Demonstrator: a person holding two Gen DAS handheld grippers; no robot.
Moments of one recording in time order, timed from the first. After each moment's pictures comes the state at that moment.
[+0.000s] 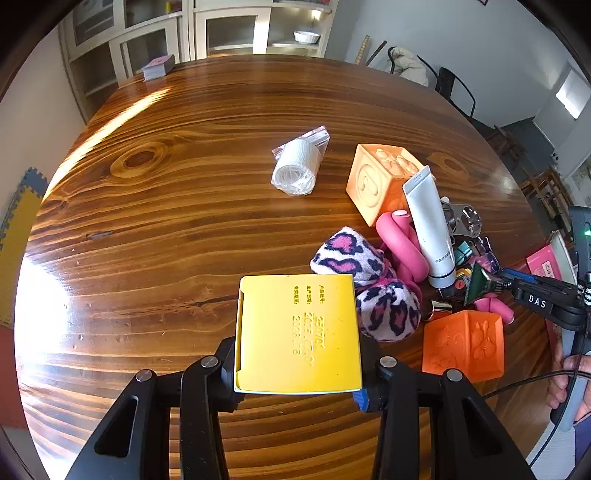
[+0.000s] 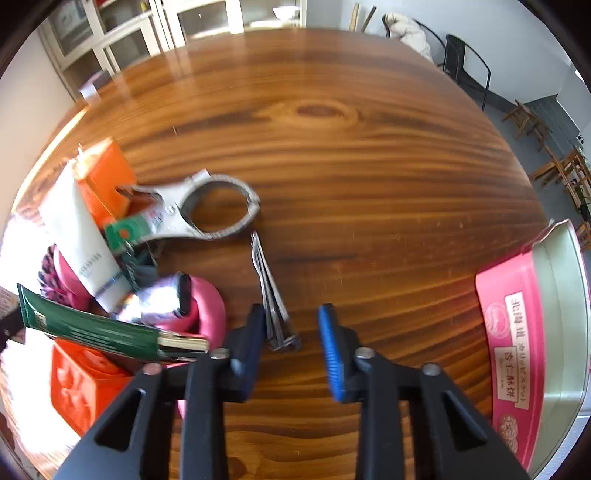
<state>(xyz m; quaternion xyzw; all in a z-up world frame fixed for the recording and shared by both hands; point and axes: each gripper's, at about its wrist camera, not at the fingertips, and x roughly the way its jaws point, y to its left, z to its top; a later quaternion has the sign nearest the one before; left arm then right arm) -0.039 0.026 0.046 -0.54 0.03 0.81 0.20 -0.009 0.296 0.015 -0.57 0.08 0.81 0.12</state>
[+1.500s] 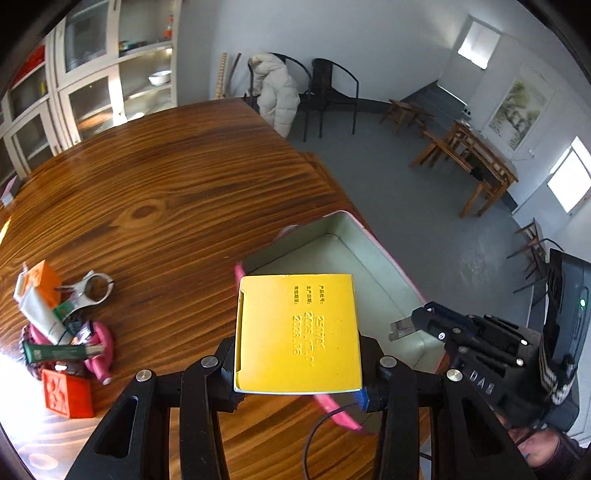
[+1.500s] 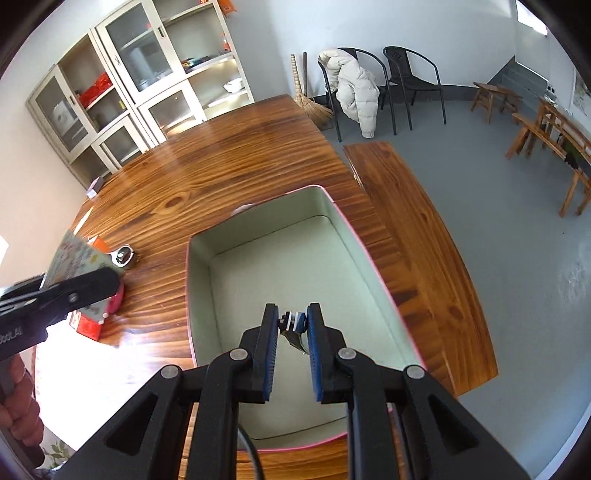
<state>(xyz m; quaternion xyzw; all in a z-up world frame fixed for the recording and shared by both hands) 0.106 0.402 0.158 -0.49 0.08 0.79 0.36 0.216 0.535 0.126 -0.44 0.18 0.87 0.12</state>
